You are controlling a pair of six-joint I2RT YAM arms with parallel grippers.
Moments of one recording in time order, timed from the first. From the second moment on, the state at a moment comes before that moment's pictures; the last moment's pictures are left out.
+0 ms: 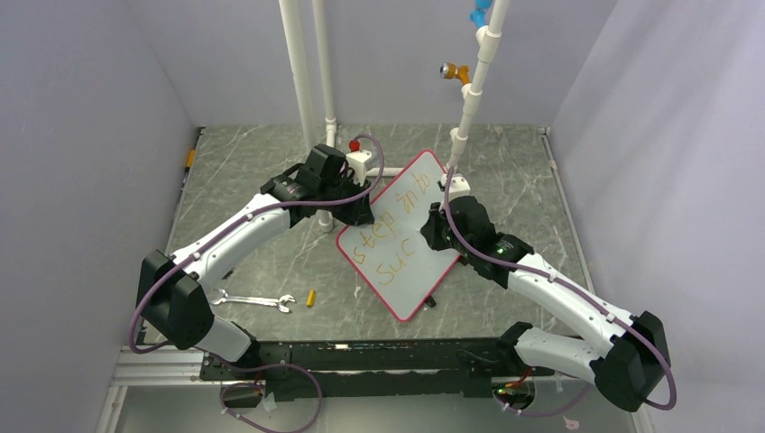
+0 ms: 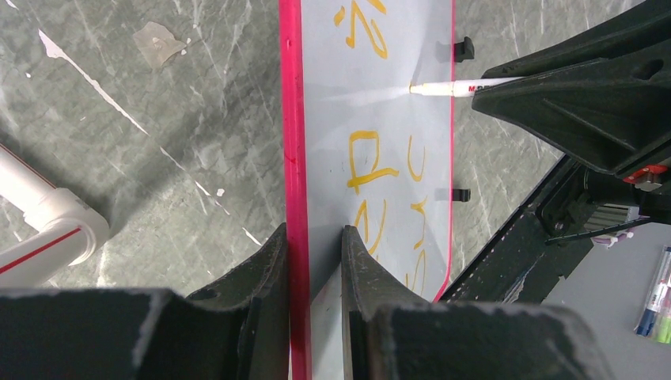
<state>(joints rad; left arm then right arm) -0.63 1.48 1.30 -0.55 0.30 -0.18 0.68 1.05 0.78 -0.28 0.15 0.38</state>
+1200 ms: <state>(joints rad) -0.63 1.48 1.30 -0.56 0.30 -0.18 0.68 0.98 0.68 -0.29 0.12 0.40</state>
